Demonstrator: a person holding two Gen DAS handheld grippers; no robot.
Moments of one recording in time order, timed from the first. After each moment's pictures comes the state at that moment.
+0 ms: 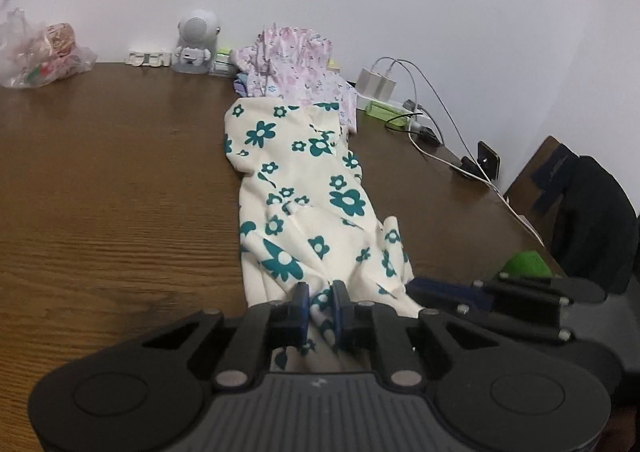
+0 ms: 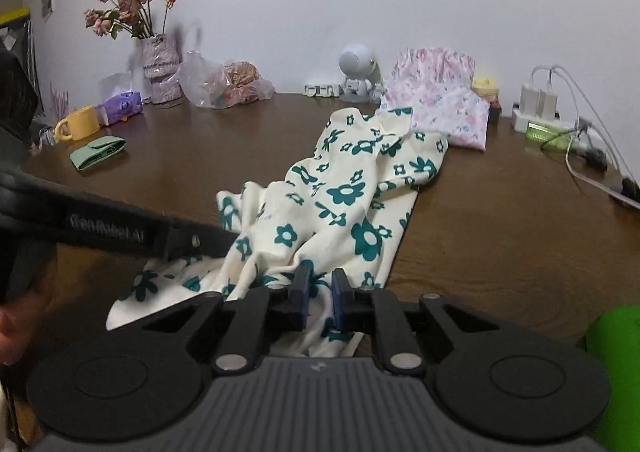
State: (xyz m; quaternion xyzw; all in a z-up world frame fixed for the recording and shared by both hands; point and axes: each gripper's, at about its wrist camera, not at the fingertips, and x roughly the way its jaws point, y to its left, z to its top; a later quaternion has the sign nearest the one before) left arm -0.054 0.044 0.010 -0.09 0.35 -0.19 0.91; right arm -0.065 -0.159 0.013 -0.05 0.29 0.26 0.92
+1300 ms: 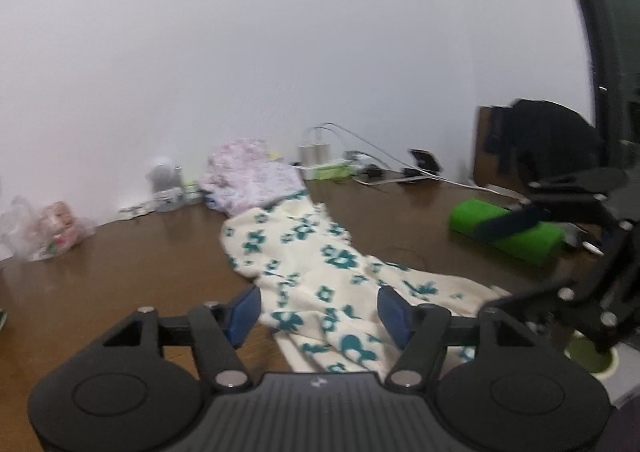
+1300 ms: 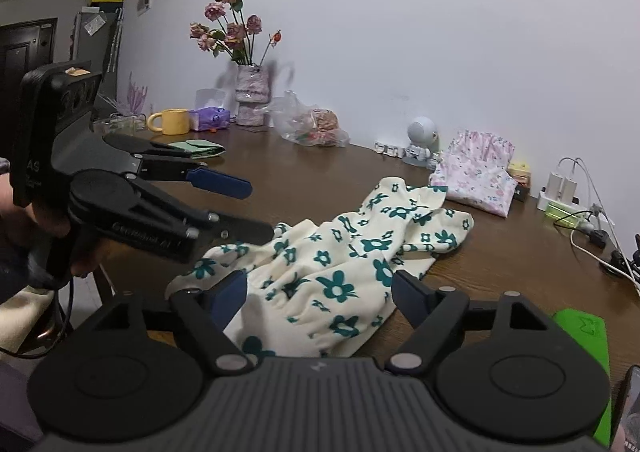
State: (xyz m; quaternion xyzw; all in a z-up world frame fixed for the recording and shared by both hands) left arm -0.185 0.035 0.030 0.10 0.18 -0.23 0.95; right arm -0.202 -0.198 0.038 -0.11 0.18 0.35 0.91
